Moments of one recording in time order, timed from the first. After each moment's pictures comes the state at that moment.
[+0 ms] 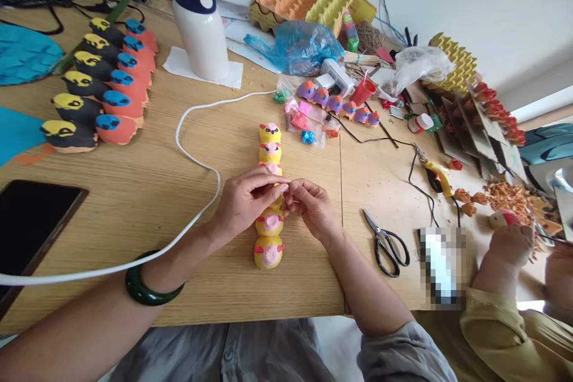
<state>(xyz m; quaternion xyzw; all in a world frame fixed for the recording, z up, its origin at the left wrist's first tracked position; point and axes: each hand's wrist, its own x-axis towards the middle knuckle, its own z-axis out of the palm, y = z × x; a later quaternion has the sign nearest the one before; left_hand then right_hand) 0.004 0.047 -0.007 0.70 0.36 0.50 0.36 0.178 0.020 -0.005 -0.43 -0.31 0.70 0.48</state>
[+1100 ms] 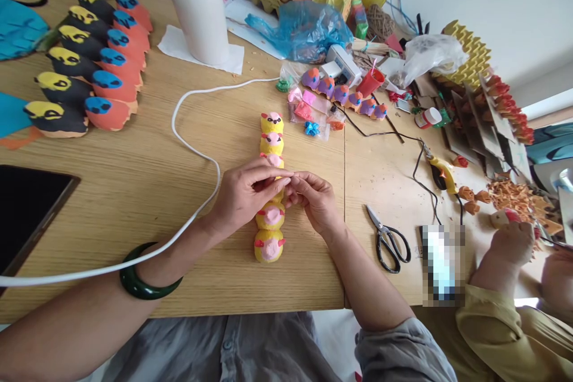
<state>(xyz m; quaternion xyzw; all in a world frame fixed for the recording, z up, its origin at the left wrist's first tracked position) 0.002 0.047 -0.006 0.71 0.37 0.49 0.34 0.177 0.021 -0.006 -0.46 -0.32 0.67 0.49</state>
